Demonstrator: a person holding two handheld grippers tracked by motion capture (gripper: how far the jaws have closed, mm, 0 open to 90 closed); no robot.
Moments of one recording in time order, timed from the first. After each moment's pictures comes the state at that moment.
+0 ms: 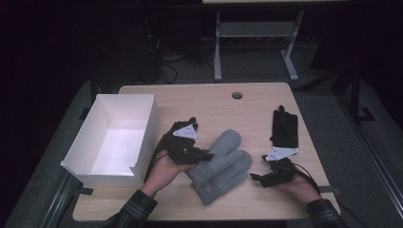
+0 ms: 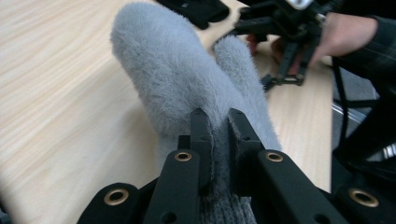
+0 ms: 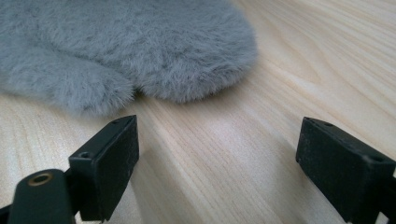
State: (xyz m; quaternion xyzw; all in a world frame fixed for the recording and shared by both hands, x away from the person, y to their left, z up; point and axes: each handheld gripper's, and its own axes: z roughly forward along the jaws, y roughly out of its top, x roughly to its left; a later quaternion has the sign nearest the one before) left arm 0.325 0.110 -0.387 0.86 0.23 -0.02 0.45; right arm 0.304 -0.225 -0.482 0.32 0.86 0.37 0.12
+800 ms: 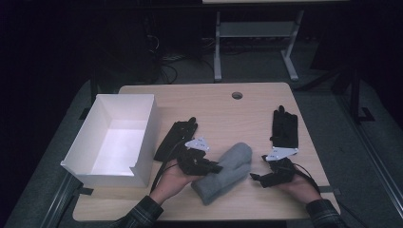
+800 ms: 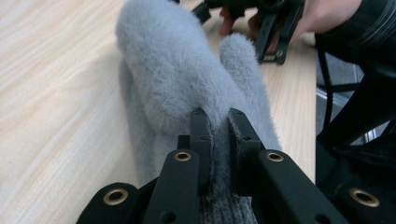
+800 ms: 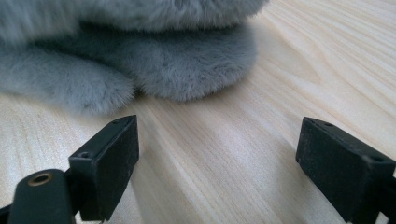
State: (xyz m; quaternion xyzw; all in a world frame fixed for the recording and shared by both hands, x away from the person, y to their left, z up) left arm 0.311 0.087 -0.412 0.88 0.21 -0.05 0.43; right arm 0.303 -0.225 -0.481 0.32 0.86 0.37 0.12
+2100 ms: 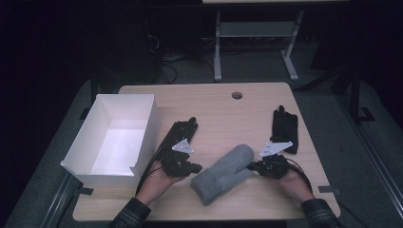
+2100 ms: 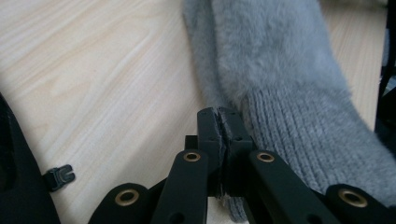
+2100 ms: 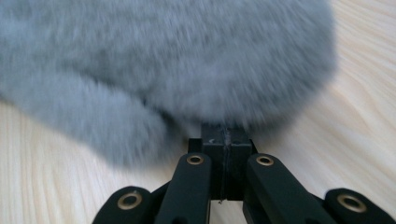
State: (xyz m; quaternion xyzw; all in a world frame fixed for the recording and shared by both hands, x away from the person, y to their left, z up) left arm 0.309 0.131 -0.426 0.89 0.26 0.00 0.36; right arm 0.312 -0.204 -0.465 0.30 0.86 0.40 0.07
